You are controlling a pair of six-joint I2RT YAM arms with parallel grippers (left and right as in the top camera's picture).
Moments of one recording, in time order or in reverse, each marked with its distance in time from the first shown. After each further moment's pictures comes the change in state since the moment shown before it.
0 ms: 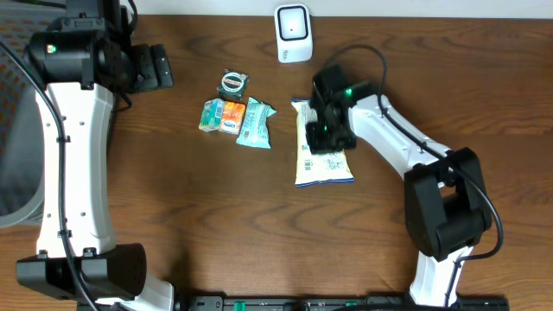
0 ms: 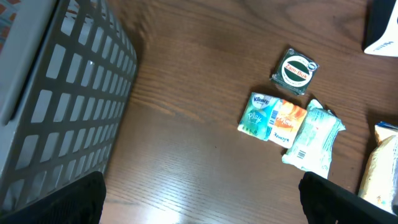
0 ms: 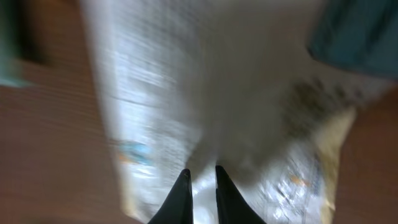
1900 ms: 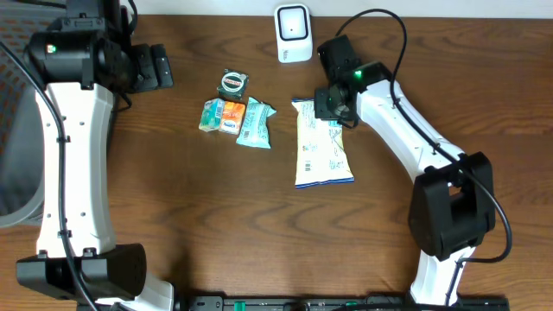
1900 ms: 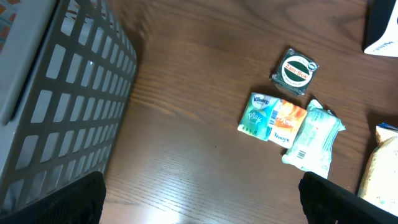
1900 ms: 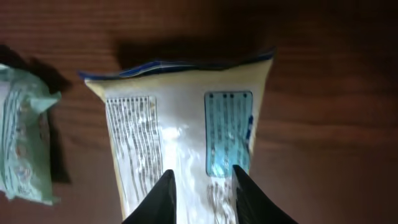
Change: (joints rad) left arm 0.000 0.000 0.000 0.000 0.000 0.000; right arm -0.023 -0.006 0.163 0.068 0.245 0.114
